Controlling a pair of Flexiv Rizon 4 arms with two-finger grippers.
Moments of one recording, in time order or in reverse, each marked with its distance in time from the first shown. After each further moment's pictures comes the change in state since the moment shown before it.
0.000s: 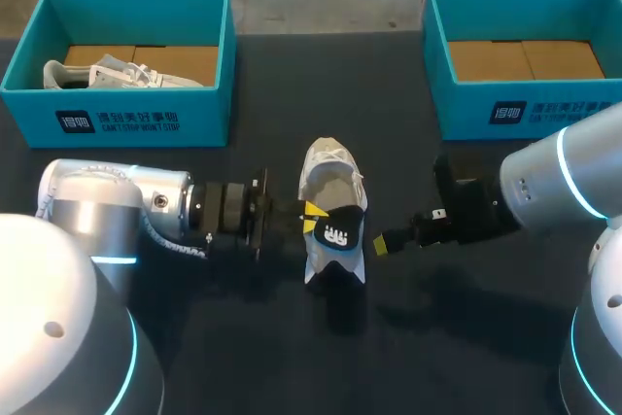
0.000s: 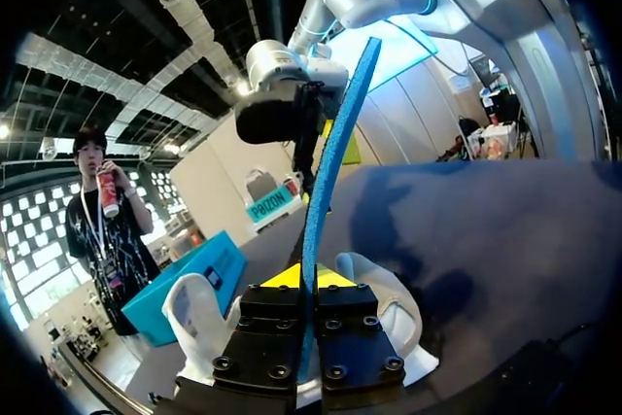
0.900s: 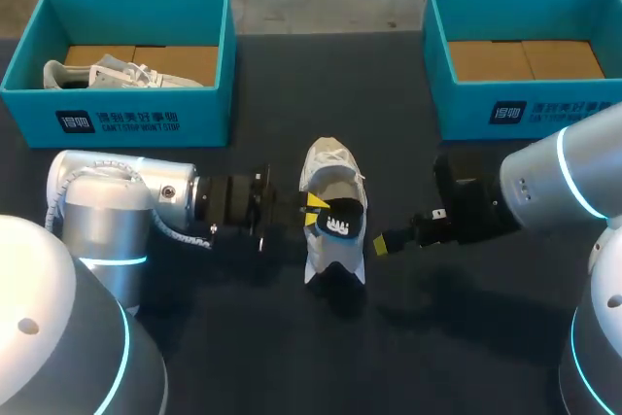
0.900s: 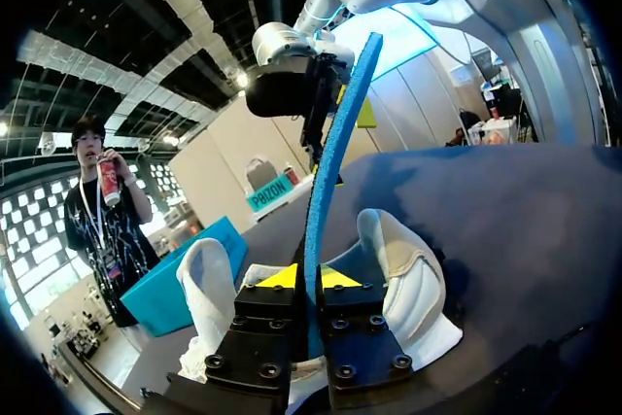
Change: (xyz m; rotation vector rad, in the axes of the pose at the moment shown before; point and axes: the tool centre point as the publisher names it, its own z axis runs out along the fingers) left arm -0.014 0.024 0.003 -0.031 0.001 -0.007; right arm 0.000 0.000 0.000 0.000 0.000 0.000
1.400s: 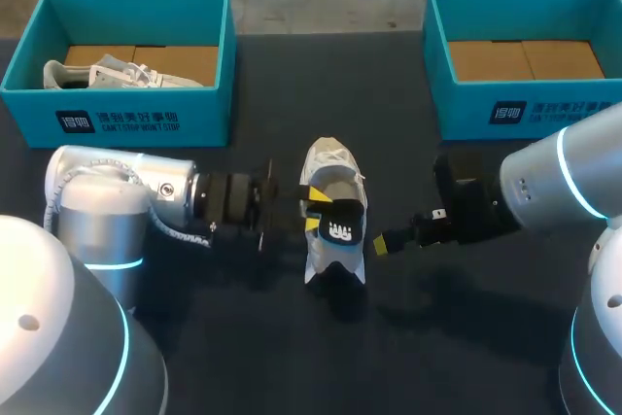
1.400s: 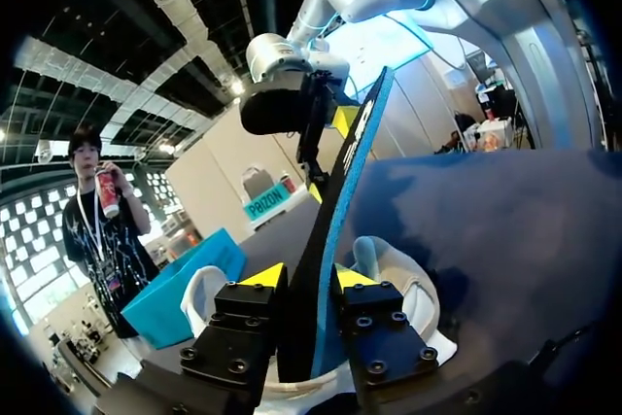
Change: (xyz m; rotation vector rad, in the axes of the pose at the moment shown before) left arm 0.002 -0.018 0.001 0.019 0.025 0.025; right arm 0.000 0.000 0.000 0.000 0.000 0.000
